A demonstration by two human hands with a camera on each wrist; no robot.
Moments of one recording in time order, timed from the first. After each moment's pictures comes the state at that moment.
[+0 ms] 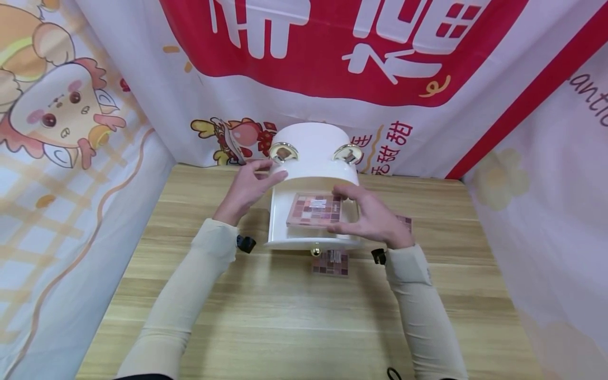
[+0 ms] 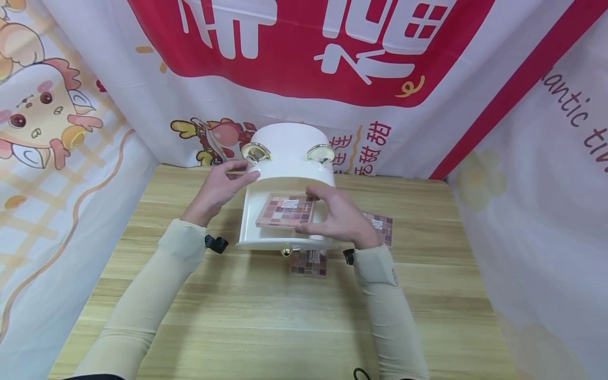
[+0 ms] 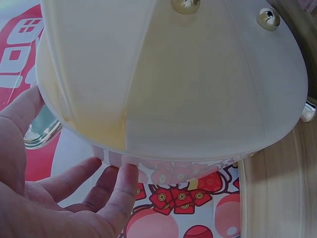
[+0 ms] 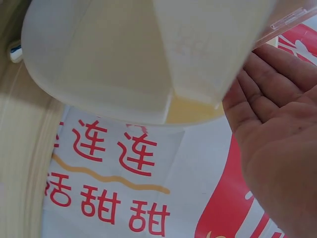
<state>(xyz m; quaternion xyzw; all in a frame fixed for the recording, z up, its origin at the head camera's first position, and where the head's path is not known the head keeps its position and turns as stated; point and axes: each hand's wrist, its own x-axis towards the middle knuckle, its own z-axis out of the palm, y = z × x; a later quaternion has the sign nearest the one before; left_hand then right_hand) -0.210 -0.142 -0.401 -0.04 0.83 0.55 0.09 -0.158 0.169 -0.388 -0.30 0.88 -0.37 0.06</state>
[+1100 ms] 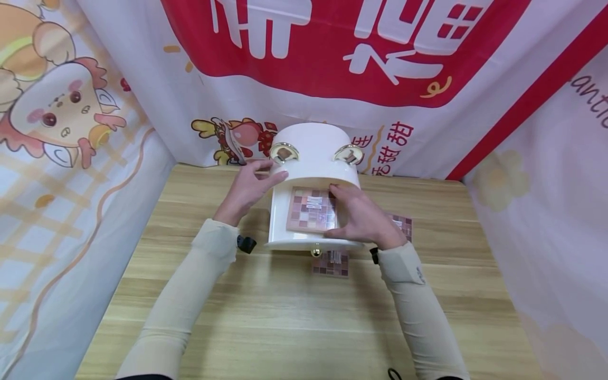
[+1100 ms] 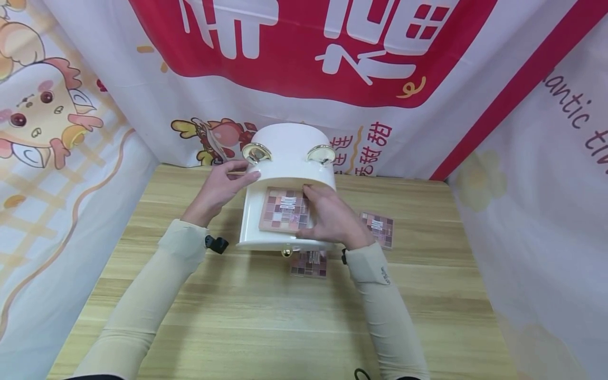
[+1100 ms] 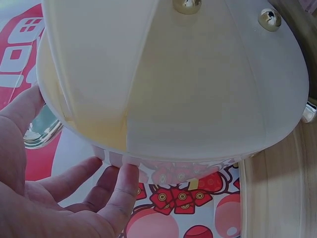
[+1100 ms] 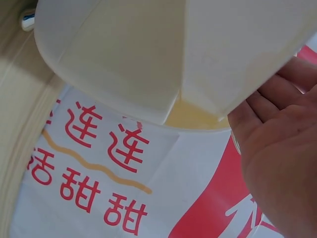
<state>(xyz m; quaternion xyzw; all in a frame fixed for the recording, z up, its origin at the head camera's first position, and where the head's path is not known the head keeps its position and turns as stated) -0.211 -0.142 -0.404 -0.04 0.82 0.56 0.09 -0.161 0.149 -0.392 -0.29 0.93 -0.23 0.06</state>
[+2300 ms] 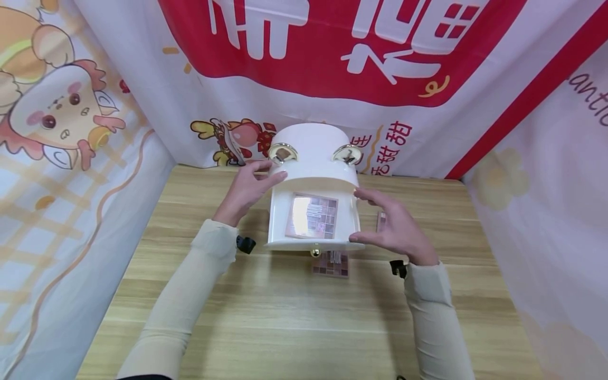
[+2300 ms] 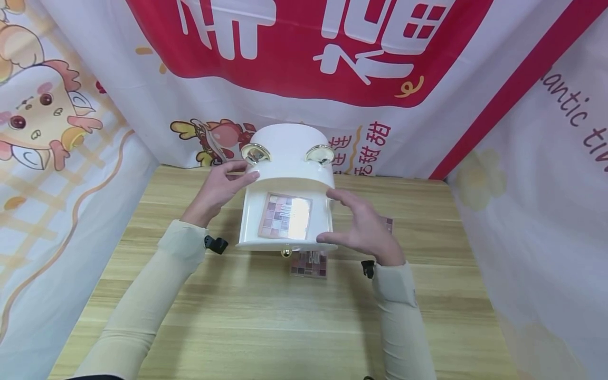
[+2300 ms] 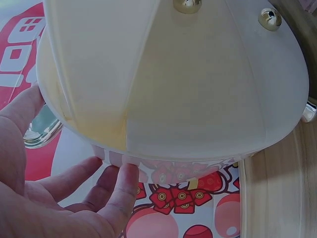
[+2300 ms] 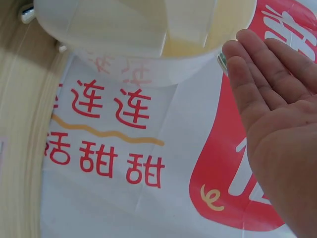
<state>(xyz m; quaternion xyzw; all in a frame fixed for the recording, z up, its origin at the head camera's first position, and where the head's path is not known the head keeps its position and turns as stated) -0.210 -0.143 -0.401 -0.04 0.82 0.56 0.10 -0.132 0.204 -0.387 -0.27 0.87 -0.41 -0.01</state>
